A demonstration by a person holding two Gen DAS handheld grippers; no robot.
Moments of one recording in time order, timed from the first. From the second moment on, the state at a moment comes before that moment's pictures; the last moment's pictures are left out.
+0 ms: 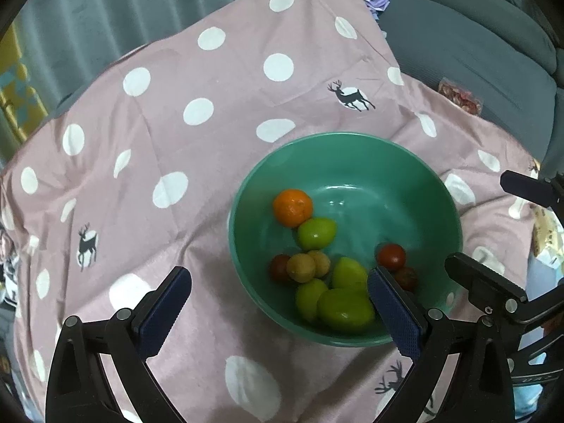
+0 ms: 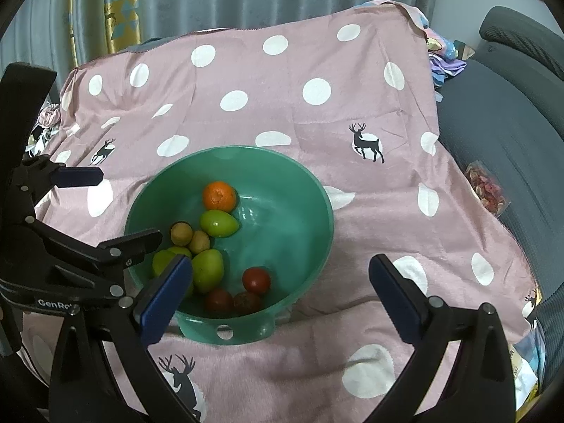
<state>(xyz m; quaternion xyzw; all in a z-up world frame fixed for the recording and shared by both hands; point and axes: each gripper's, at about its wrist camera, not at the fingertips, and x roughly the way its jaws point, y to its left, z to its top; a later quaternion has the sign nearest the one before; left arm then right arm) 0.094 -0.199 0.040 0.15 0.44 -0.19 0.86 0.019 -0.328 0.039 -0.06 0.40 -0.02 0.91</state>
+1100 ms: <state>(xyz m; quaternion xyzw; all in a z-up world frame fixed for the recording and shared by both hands) 0.045 -0.149 0.089 0.07 0.36 -0.11 0.92 -0.035 -0.320 0.059 0.03 0.34 -0.02 0.94</state>
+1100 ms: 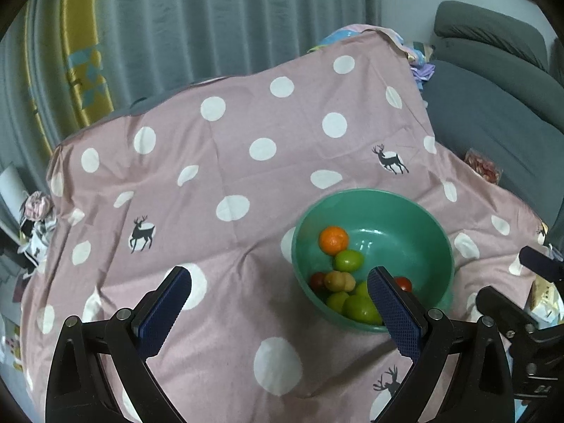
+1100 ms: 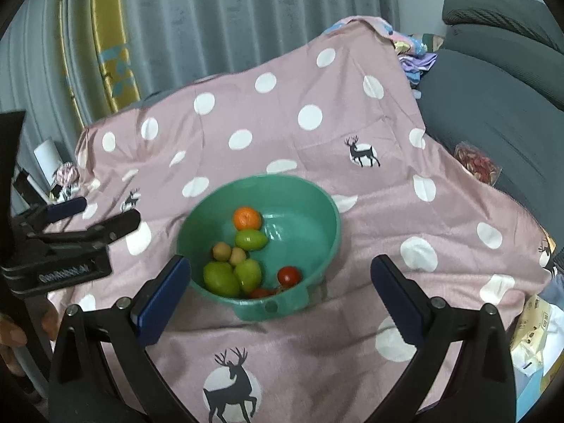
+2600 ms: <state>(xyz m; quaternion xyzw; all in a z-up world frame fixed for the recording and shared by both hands) 0.054 -0.177 0.066 0.12 0.39 -0.14 0.90 -0.013 -0.321 0.041 0.00 0.37 0.00 0.93</state>
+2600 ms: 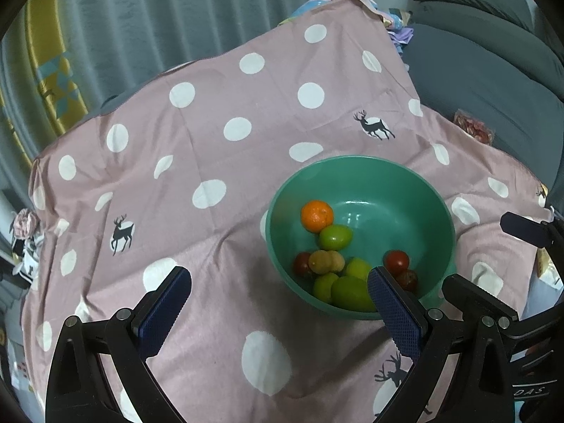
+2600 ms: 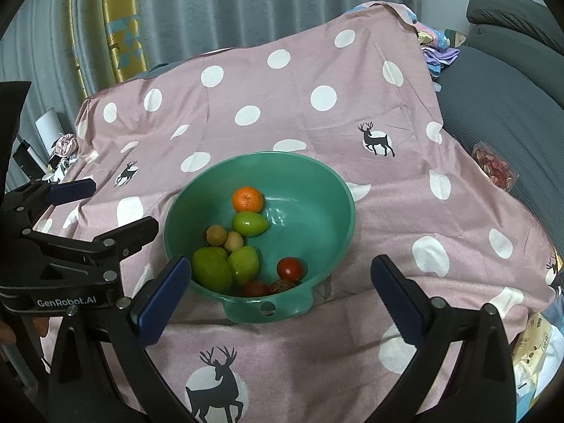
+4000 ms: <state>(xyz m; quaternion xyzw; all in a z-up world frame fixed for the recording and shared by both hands) 0.051 -0.176 0.065 0.12 0.39 -0.13 0.90 -0.014 -0.321 0.040 0.00 0.37 0.00 0.93</state>
